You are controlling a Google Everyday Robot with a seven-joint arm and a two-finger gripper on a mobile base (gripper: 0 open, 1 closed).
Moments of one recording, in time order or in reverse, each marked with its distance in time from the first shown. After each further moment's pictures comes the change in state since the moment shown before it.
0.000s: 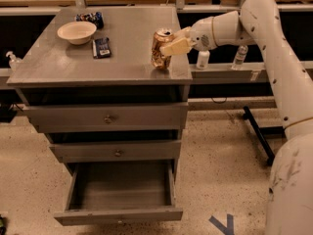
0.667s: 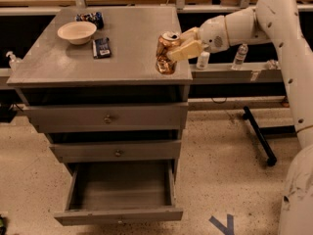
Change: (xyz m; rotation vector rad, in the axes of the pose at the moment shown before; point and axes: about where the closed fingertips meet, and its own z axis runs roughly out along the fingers) arm -0.002 0.042 -0.041 -0.121 -0.006 -0.089
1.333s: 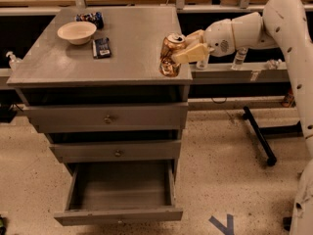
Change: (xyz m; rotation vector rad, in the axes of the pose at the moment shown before) arm 0.005 0.008 -0.009 -0.007 -0.030 -0.001
